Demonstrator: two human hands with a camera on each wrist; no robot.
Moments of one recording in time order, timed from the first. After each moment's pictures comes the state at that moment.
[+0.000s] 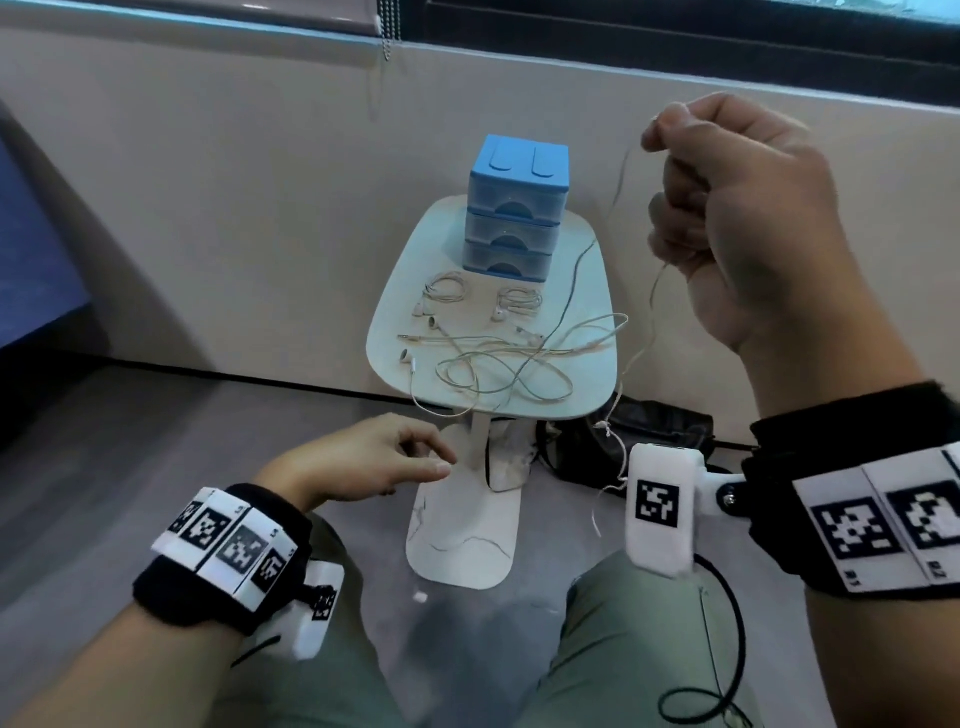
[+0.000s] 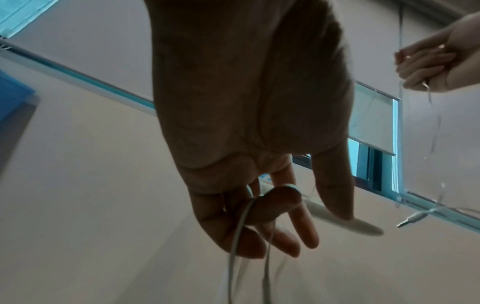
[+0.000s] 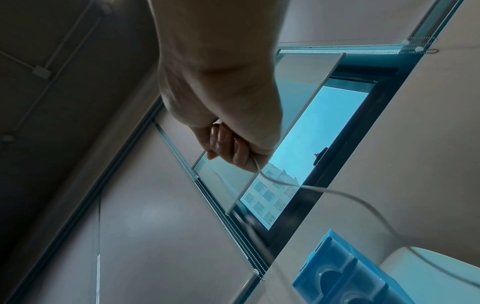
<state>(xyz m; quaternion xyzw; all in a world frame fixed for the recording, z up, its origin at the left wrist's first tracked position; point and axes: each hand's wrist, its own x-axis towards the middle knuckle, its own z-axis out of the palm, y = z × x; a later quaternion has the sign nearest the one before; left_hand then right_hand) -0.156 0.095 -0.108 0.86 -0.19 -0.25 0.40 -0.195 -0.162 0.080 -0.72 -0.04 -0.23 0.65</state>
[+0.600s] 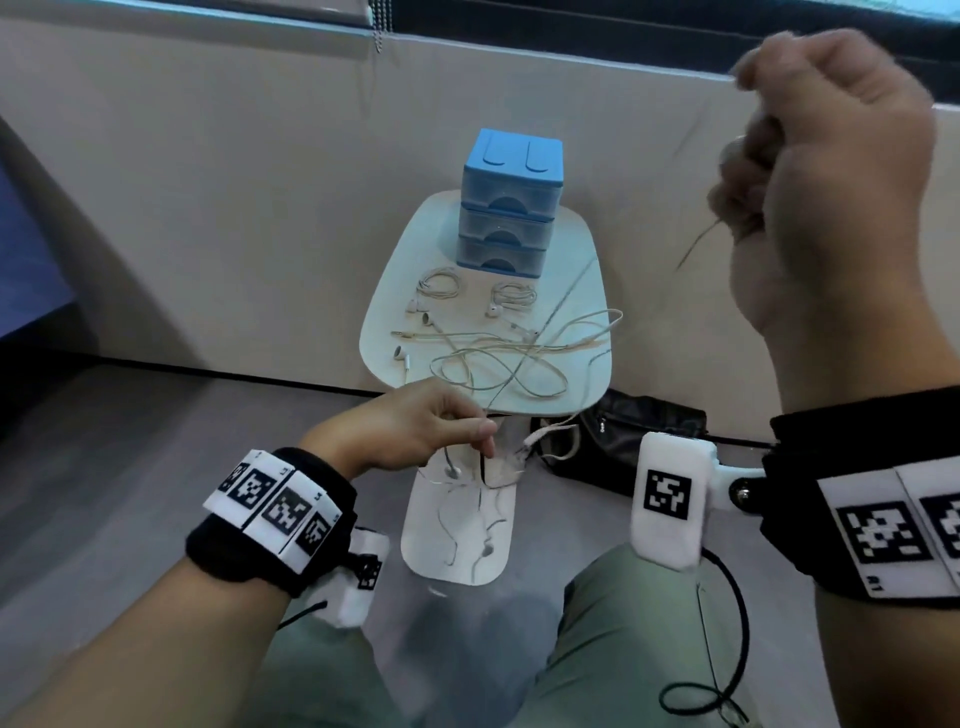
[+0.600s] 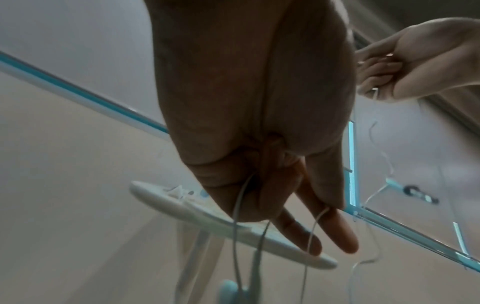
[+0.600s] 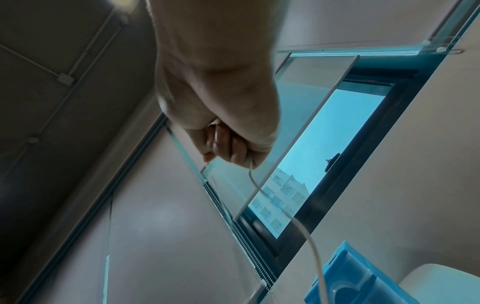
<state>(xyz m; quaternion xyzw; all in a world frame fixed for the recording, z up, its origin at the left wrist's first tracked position) -0.145 0.056 -0.083 0.84 -0.27 -0.23 0.41 -0.194 -0.180 0.088 -0.67 -0.06 -0.36 0.65</state>
